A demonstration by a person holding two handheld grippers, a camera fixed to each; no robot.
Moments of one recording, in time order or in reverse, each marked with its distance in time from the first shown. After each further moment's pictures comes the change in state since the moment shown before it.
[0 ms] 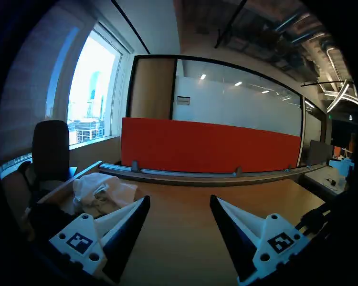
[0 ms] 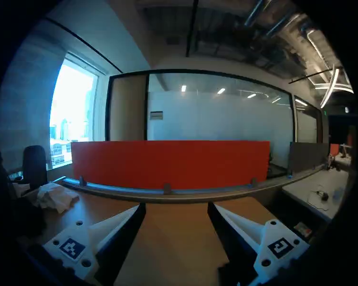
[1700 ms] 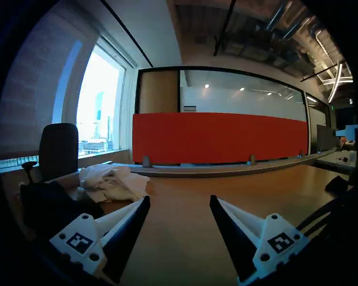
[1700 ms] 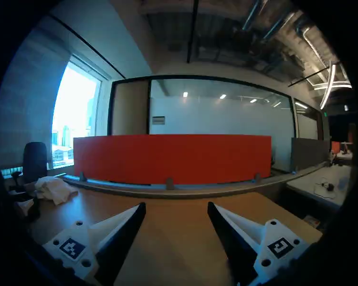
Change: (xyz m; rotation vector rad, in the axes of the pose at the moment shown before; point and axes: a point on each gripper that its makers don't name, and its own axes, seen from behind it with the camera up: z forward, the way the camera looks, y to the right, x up) left arm -0.127 -0.038 0.010 0.069 0.128 0.075; right arm -0.080 -0.005 0.007 0.012 0.069 0.005
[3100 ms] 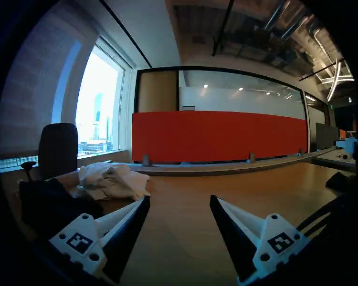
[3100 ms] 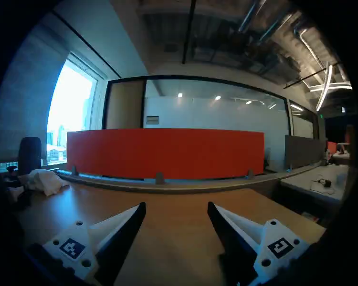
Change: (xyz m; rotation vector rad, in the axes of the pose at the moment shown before) left arm -0.013 -0.002 -0.001 -0.008 0.004 0.009; right arm -0.047 0.035 0.000 -0.045 0.015 -0.010
